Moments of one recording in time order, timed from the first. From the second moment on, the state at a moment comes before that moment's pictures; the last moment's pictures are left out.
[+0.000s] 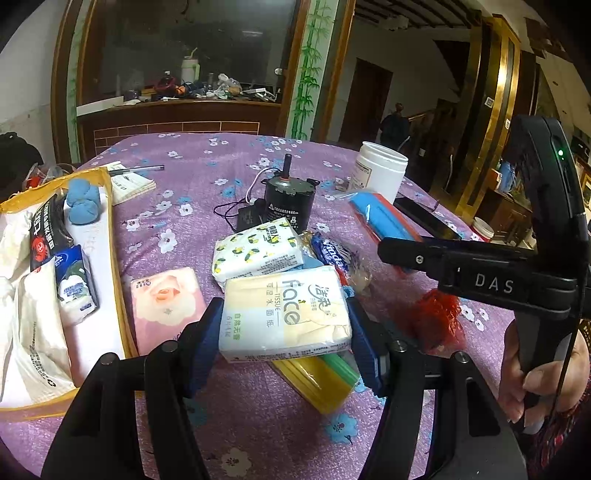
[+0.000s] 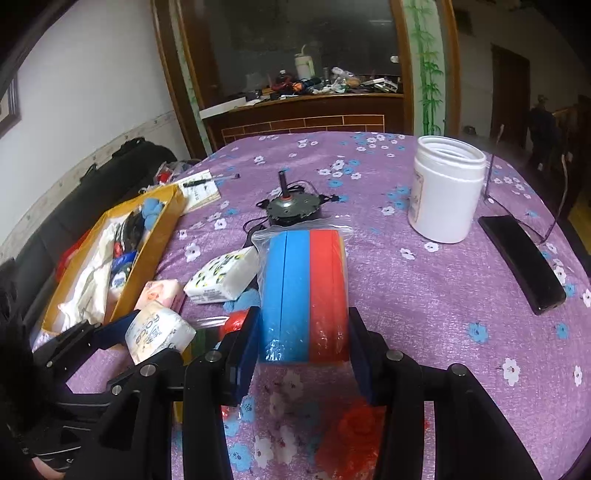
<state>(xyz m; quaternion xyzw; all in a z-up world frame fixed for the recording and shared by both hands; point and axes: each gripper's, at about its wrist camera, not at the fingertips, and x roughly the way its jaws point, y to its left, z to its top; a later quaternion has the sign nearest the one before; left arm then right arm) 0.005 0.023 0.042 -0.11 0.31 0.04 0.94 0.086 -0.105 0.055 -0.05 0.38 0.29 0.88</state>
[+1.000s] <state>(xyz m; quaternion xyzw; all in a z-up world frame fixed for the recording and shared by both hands) 0.009 0.027 0.038 -0.12 0.31 0.04 0.94 0.091 -0.108 0.050 -0.04 0.40 0.30 0.86</state>
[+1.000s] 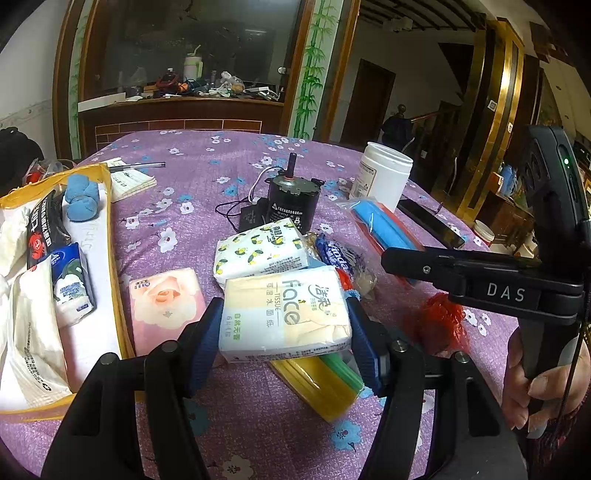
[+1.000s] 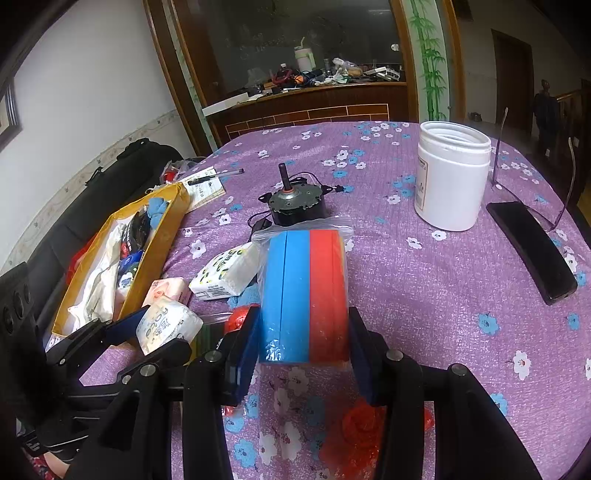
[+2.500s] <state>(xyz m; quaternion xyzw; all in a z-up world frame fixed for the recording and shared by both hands) -0.105 0.210 0.034 -0.22 0.29 0.23 0.90 0.037 0.147 0.069 -0.09 0.42 0.45 0.78</state>
